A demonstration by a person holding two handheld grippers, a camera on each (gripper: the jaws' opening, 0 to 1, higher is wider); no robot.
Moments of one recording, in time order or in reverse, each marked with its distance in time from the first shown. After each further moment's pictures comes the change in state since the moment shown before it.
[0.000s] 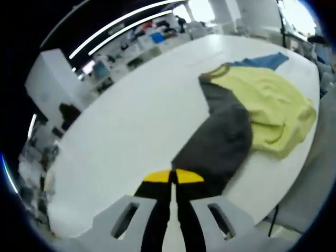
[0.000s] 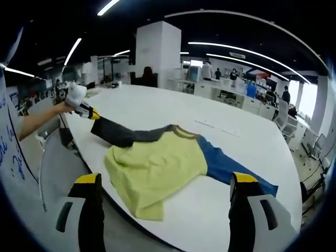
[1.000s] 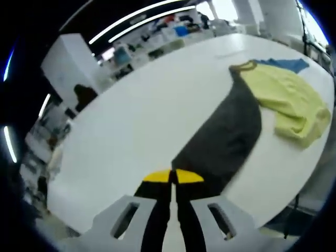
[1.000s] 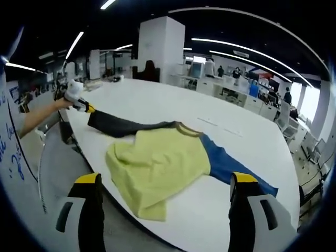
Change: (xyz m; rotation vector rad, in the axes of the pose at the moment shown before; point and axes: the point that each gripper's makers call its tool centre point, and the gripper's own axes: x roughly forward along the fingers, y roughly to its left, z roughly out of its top) left arm -0.006 0.054 -0.054 -0.122 0.053 0.126; right arm 0.010 0.013 0.002 -0.036 0.045 0.012
